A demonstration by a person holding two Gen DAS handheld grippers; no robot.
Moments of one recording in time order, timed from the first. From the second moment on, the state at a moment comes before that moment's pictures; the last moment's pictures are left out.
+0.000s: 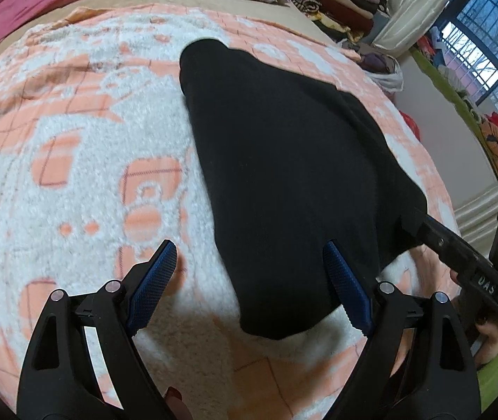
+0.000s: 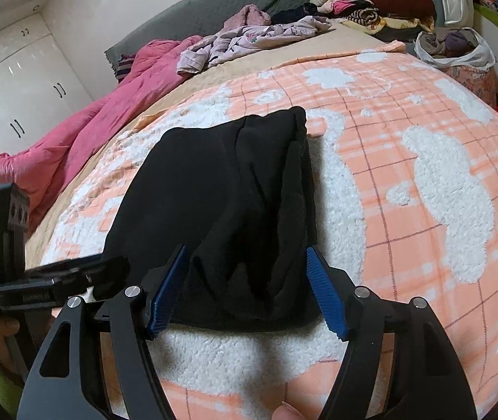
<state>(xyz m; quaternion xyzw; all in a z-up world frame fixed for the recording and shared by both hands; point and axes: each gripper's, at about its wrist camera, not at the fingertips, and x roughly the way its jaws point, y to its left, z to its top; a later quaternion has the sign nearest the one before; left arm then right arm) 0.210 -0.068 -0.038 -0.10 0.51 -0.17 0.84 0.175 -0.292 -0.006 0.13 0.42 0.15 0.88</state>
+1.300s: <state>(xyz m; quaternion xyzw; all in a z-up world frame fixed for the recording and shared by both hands) 0.209 -0.081 -0.042 -0.07 0.51 -0.17 0.84 0.177 -0.306 -0.030 0.15 0.45 0.07 0.88</state>
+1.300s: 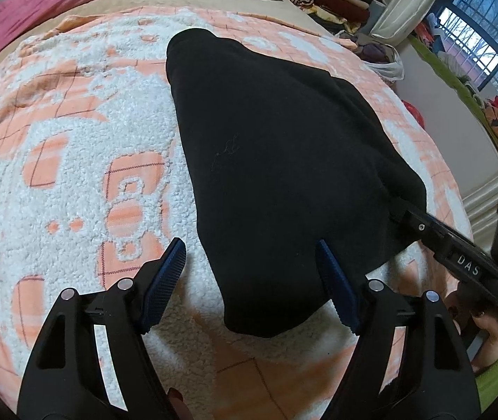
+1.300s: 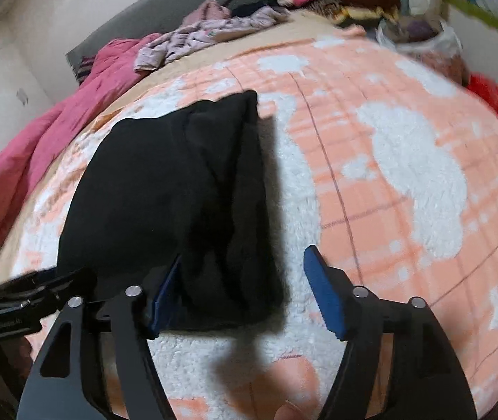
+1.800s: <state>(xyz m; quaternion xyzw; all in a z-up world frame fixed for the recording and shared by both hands) 0.209 -0.082 -0.037 -0.08 0.51 -0.17 0.84 0.182 -0.295 -0.021 0.13 0.46 0.11 0.87</state>
